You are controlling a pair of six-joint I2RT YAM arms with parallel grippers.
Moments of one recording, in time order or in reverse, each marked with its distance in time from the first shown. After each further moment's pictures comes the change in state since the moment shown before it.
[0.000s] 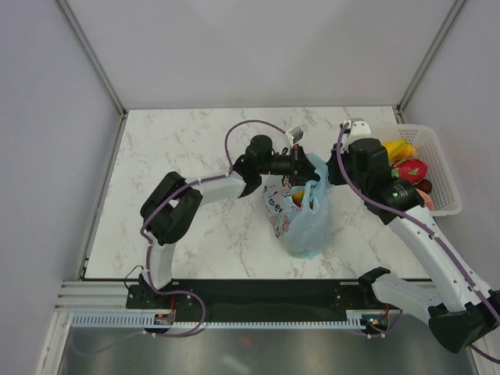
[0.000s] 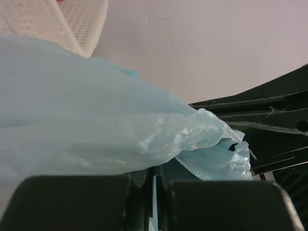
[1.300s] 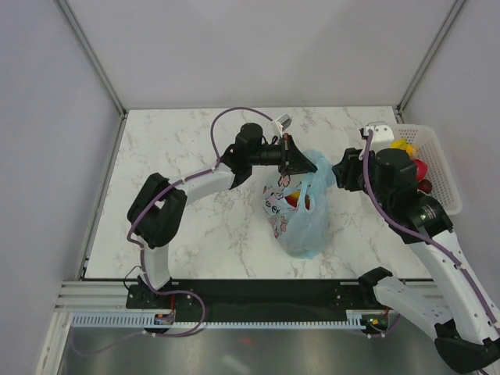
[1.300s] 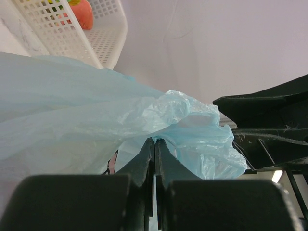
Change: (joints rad) left arm 0.060 -0.093 0.031 -0.209 -0.029 0.171; right arm -0.003 -0.154 0.053 -0.100 0.025 -0.037
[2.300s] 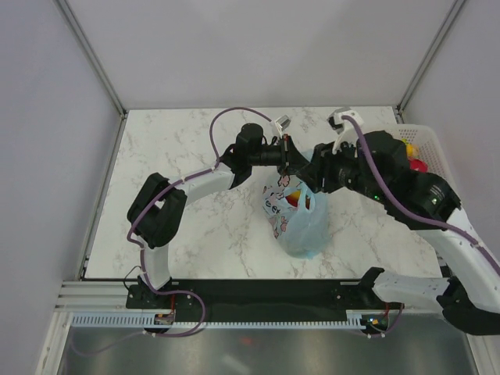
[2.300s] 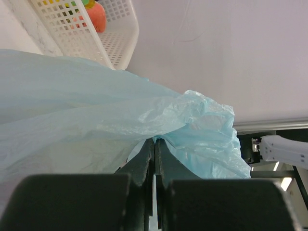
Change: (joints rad) left arm 0.005 0.000 0.000 -0.047 -0.029 0.046; right arm 0.289 0.178 0.405 -0.232 -0.141 0.117
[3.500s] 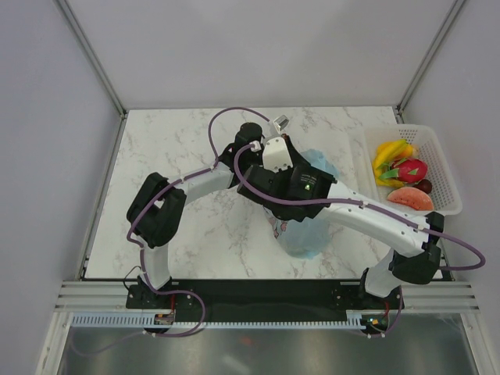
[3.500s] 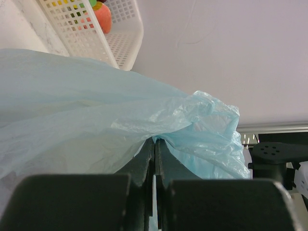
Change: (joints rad) left arm 0.011 0.000 0.000 -0.023 -0.001 0.014; right arm 0.465 0.538 0.238 -0.436 0.814 0.359
